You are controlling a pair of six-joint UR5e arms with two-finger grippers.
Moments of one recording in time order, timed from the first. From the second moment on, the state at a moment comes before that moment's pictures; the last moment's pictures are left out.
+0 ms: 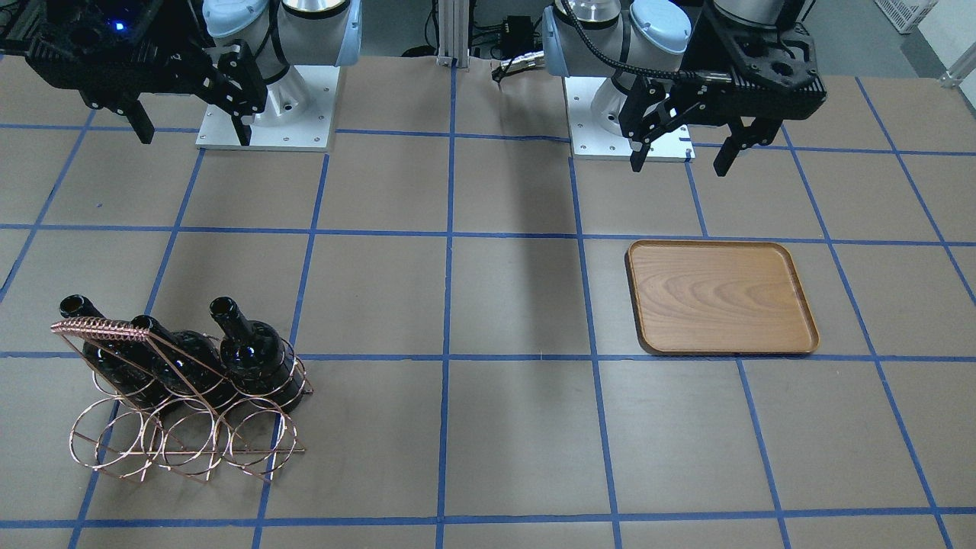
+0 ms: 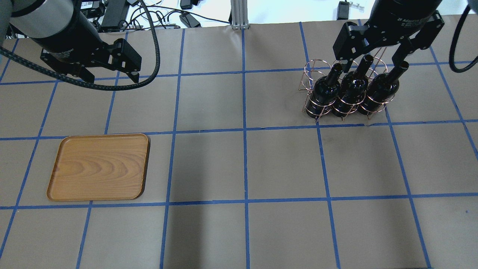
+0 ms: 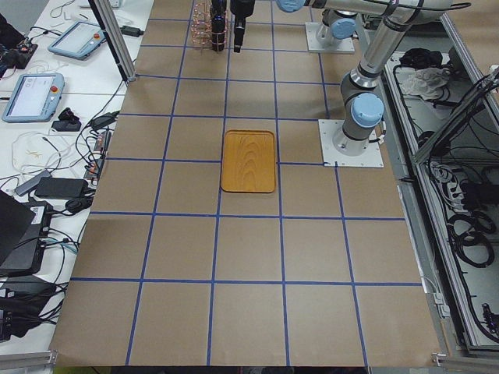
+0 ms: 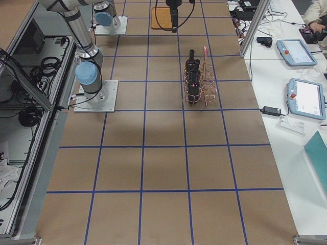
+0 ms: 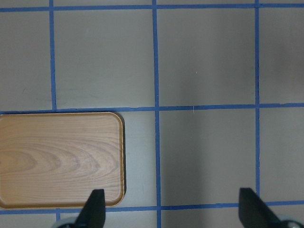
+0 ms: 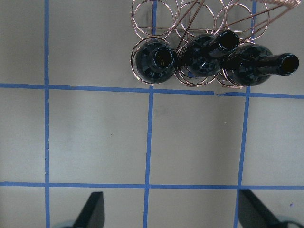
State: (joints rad) left arm -1.56 -1.48 -1.56 -1.54 1.55 0.02; right arm 1.59 -1.60 1.43 -1.44 -1.62 -0.03
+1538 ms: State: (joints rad) left arm -1.55 -1.48 -1.56 -1.55 1.55 0.02; right arm 1.45 -1.31 1.44 -1.76 -1.63 -0.21
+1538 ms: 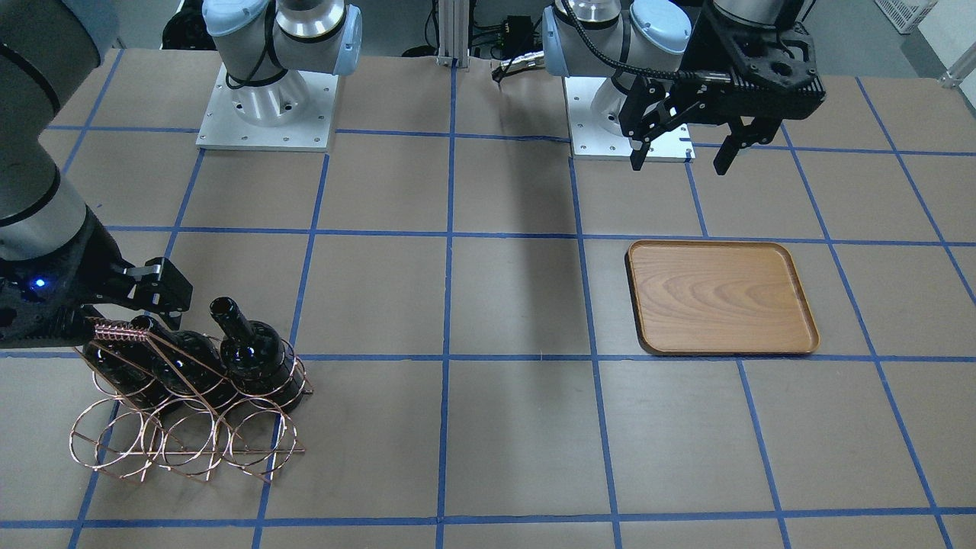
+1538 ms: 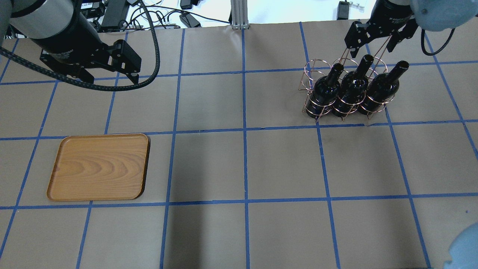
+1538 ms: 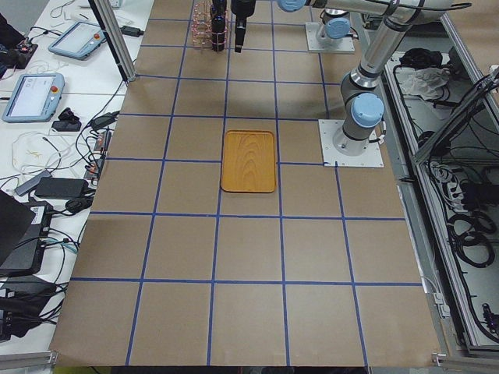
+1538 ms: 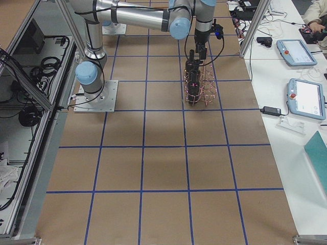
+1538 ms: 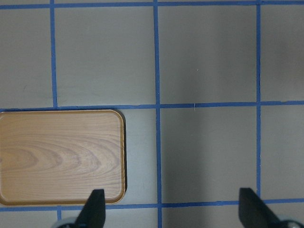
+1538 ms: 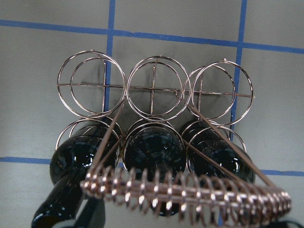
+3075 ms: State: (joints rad) left arm -1.56 -1.48 -1.56 -1.55 1.55 0.02; right arm 1.44 -1.31 1.46 -1.76 -1.62 -0.21
